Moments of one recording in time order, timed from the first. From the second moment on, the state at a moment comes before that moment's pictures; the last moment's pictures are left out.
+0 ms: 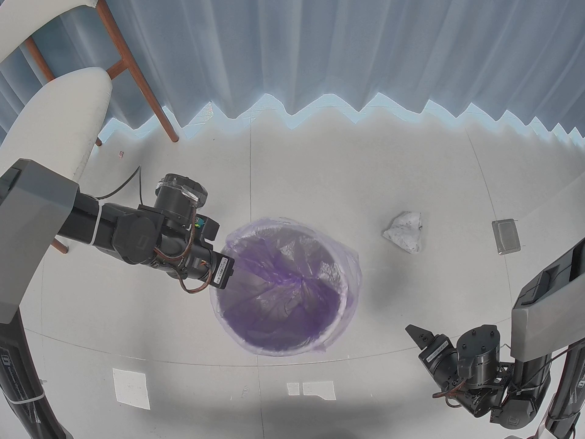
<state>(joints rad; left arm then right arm) -0.35 2.08 -1.27 0.04 -0.12 0.08 0.52 2.15 -0.02 -1.55 -0.42 1.26</state>
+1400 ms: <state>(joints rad) -0.11 1.98 -1.31 0.17 -0.31 0.80 0.63 2.20 -0.02 -1.55 -0.48 1.28</state>
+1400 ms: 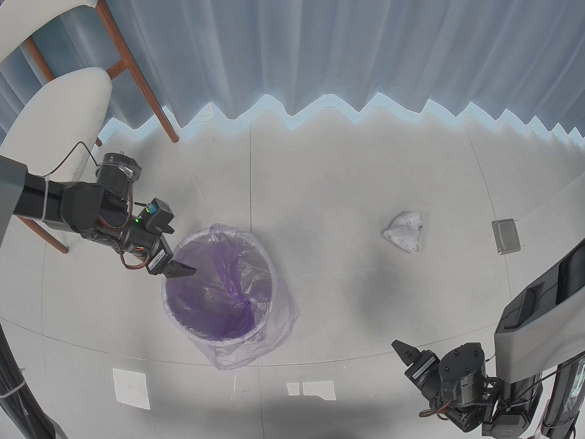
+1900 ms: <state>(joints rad) -0.06 1.64 -1.14 0.23 -0.34 0.43 0.72 2.26 -0.03 -1.55 -0.41 1.16</state>
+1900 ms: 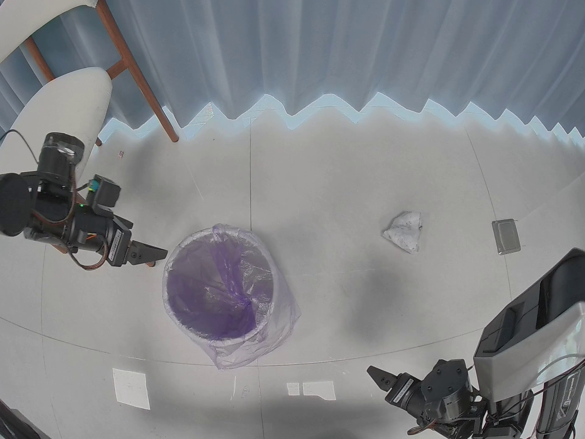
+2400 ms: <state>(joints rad) -0.06 1.09 -0.64 -0.04 -0.35 0.13 0.57 2.27 -0.24 -1.55 -0.05 0.65</state>
